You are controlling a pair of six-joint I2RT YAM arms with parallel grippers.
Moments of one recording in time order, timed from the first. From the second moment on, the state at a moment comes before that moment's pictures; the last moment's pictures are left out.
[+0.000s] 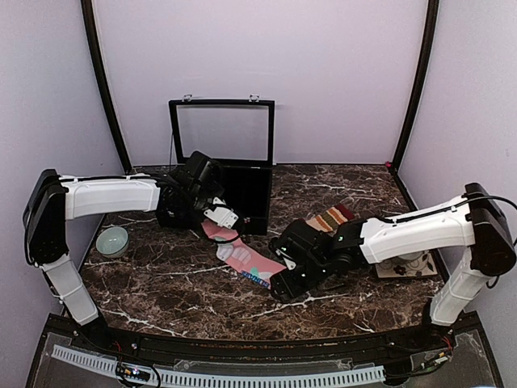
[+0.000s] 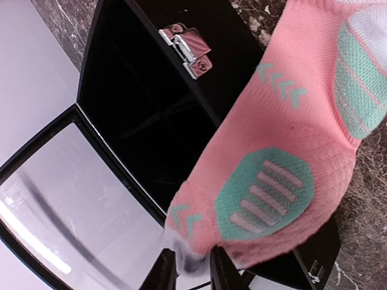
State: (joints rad) left arm -0.73 1.72 1.26 -0.35 -0.39 1.68; right arm 1.16 1.64 1.00 -0.47 0.04 0.57
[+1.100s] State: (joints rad) left arm -0.49 1.85 1.54 -0.83 0.15 0.91; right arm 1.21 1.83 1.06 -0.33 0.00 0.47
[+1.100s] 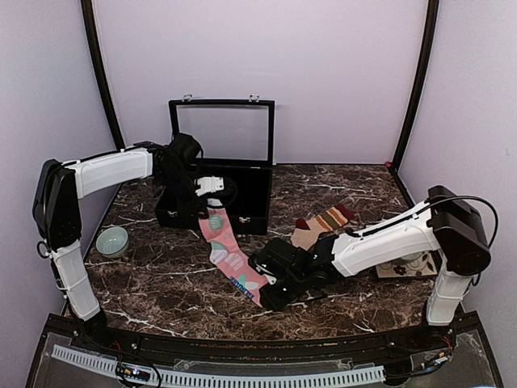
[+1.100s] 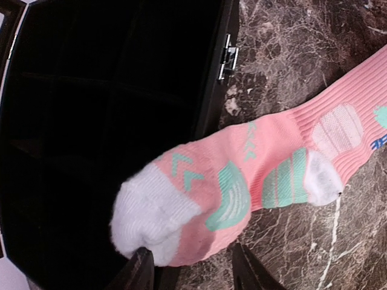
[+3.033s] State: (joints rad) left arm -0.49 1.90 1.54 -0.74 0.26 0.81; right arm 1.31 1.98 1.19 -0.19 -0.17 0.45
